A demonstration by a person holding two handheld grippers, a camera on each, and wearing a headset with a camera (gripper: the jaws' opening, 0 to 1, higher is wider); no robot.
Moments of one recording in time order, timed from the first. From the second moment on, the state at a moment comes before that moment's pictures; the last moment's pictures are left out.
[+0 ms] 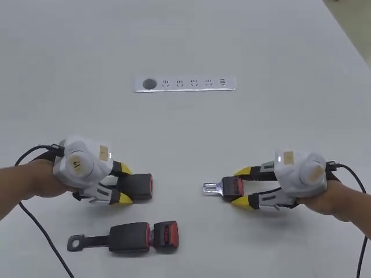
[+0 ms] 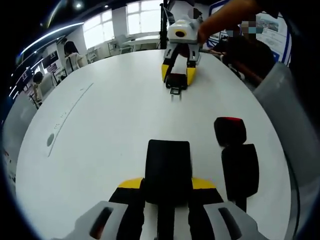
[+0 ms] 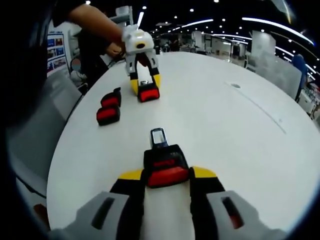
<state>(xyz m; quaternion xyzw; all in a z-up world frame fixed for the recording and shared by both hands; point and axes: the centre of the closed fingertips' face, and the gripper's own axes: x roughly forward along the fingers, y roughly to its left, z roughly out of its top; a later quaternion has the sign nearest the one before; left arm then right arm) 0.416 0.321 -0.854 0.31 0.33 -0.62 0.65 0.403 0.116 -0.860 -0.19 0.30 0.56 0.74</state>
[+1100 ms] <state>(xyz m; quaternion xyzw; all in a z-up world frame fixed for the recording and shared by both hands) 0.414 0.322 -0.854 0.31 0.33 -0.61 0.64 0.408 0.160 -0.859 -0.15 0.26 0.57 0.76</state>
